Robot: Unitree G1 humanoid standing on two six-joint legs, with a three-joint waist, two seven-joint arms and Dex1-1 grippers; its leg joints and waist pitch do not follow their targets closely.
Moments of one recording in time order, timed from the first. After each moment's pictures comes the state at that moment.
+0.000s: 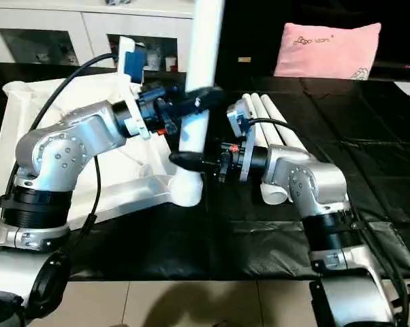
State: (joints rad) left arm -0.82 0.17 0.00 0.08 -0.67 0.78 -0.73; right arm -0.66 -0.37 0.09 0.23 0.58 0.73 1.11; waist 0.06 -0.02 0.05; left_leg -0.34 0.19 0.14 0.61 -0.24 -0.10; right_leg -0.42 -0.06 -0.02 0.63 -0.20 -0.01
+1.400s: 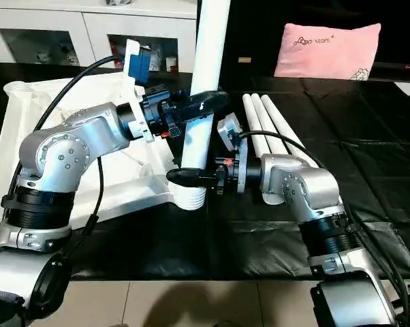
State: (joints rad) left arm -0.82 0.18 0.00 0.09 -0.68 0.79 -0.74; right arm -0.63 -0.37 0.15 0.23 0.55 0.73 1.14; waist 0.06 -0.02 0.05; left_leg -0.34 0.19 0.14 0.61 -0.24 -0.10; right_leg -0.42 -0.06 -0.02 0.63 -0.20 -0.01
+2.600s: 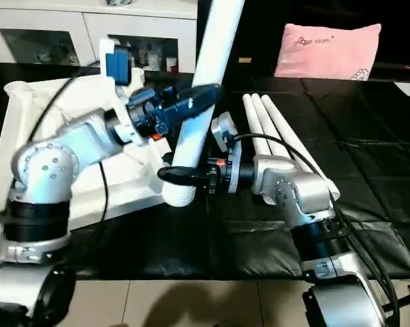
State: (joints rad) left arm -0.76 0.08 0.14 0.00 -0.86 0.84 -0.70; right arm -0.62 -0.30 0.12 0.22 0.55 0.62 1.11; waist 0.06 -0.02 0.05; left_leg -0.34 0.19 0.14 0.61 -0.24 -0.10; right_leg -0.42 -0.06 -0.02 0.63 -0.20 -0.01
